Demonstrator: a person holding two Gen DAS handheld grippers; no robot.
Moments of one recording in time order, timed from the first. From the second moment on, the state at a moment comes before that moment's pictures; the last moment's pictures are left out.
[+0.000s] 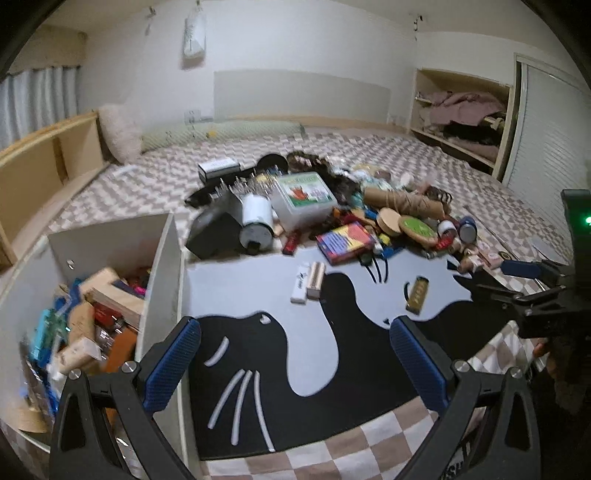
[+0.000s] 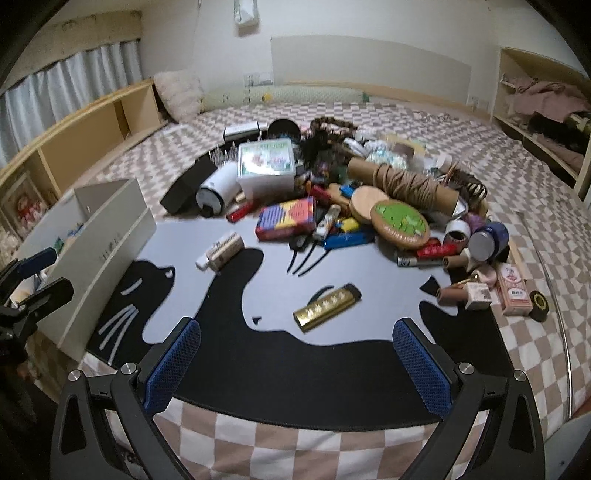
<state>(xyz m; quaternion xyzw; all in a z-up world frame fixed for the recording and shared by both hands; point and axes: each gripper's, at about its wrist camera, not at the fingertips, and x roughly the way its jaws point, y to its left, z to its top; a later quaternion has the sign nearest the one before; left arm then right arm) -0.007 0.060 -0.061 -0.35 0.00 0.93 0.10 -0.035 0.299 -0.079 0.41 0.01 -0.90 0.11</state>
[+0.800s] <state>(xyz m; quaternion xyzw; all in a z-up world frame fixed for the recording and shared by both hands) -0.101 0.101 -0.112 -0.44 0.00 0.89 0.13 -0.096 0.304 -0.126 0.48 0.03 -0.87 0.10</state>
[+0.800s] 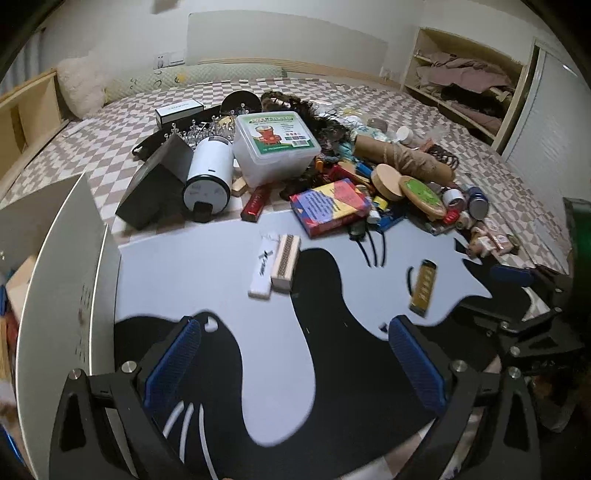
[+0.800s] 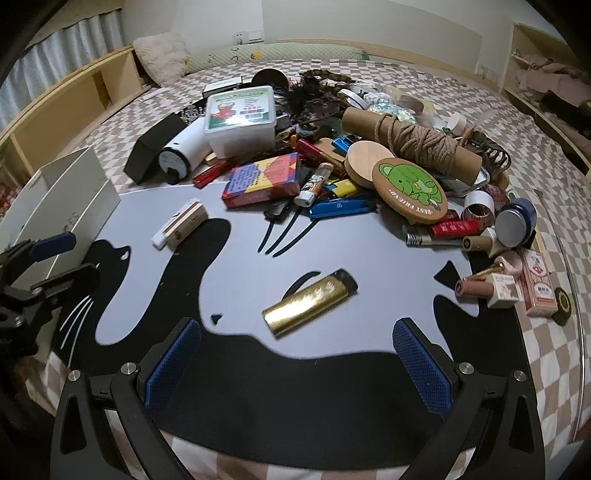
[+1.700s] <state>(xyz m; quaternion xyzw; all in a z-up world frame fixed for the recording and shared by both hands) -0.185 0.121 -0.179 -0.46 0.03 0.87 0.17 -0.129 0.329 -0.147 0.51 0.02 -0.86 0.05</state>
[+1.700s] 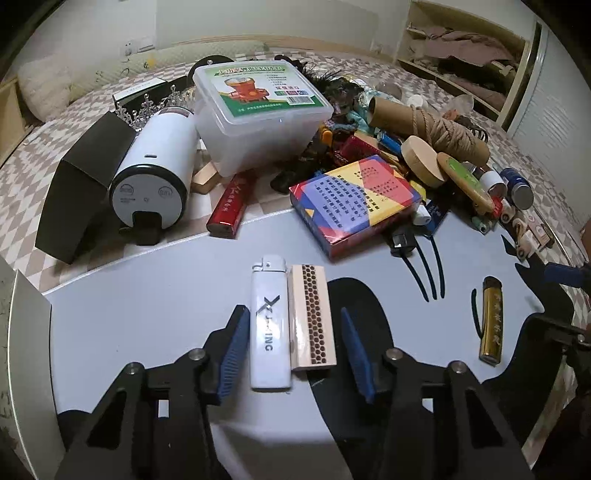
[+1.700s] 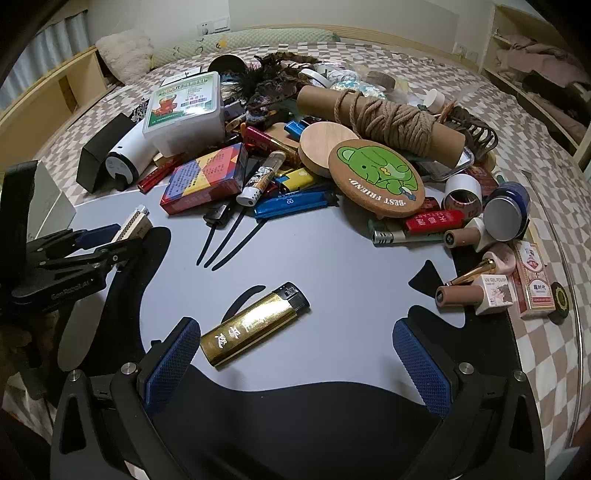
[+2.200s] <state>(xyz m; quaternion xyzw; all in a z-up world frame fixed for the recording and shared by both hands) -0.174 0.134 -0.168 -0.43 0.05 0.88 0.19 -0.128 0.333 -0.153 0.51 0.01 -0.86 0.06</state>
